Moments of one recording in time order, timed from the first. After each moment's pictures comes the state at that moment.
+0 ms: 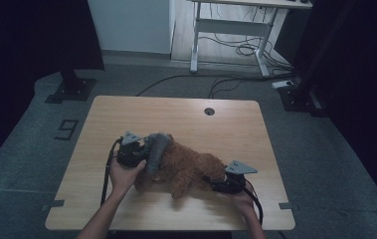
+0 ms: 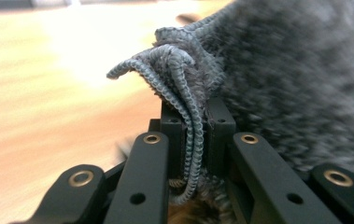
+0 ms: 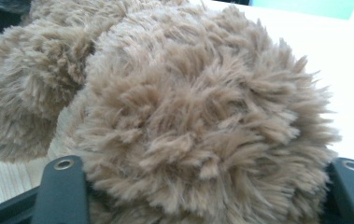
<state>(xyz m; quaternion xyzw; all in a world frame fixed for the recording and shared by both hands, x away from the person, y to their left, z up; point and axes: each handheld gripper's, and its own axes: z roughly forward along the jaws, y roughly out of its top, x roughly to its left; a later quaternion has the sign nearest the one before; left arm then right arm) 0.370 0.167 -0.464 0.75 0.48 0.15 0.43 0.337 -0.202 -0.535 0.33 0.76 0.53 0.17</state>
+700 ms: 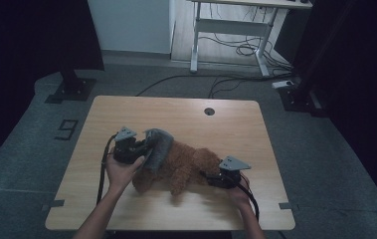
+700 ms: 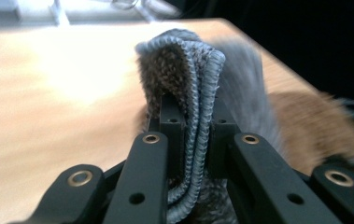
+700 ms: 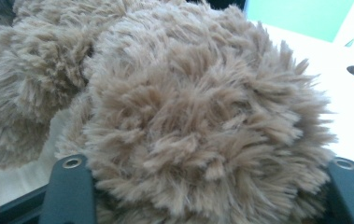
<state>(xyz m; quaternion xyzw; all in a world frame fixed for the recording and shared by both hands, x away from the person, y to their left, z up) 0.362 0.154 -0.418 0.73 0.43 0.15 0.50 0.351 -0.186 -0.528 0.30 0.77 0.52 0.21</state>
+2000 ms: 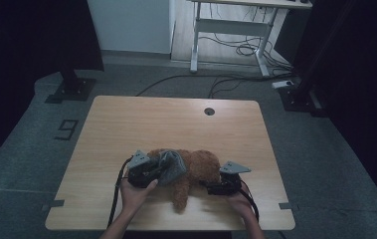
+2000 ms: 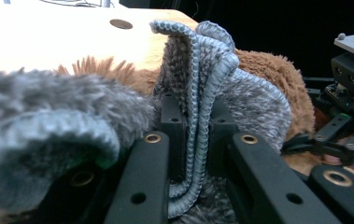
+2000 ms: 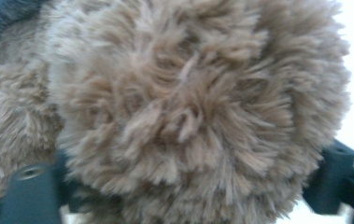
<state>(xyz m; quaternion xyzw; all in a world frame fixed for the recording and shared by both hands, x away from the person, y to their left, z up) 0.319 0.128 -0.478 0.73 0.41 0.11 0.54 0.334 -0.188 -0.537 0.35 0.78 0.49 0.15</state>
